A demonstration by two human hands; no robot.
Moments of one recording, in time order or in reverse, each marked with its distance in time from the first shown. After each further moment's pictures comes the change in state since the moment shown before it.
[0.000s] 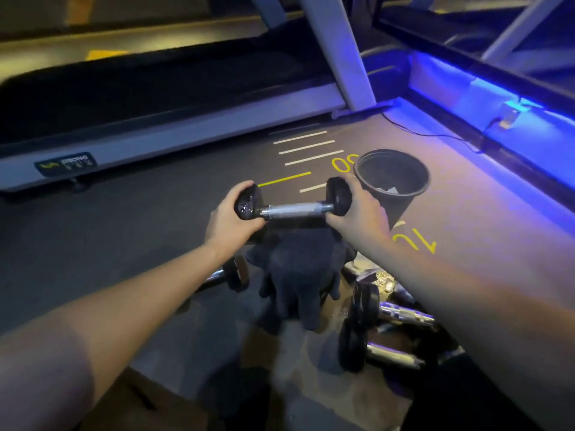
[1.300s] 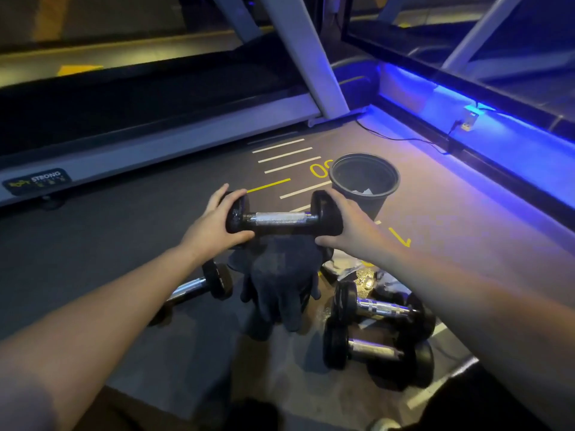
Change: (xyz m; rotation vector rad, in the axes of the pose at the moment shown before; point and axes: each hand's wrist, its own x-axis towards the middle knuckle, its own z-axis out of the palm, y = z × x) left_hand 0.004 0.009 -0.009 0.354 -0.265 0.218; right_hand -0.011 0.049 -0.028 0.032 -0.251 -0.142
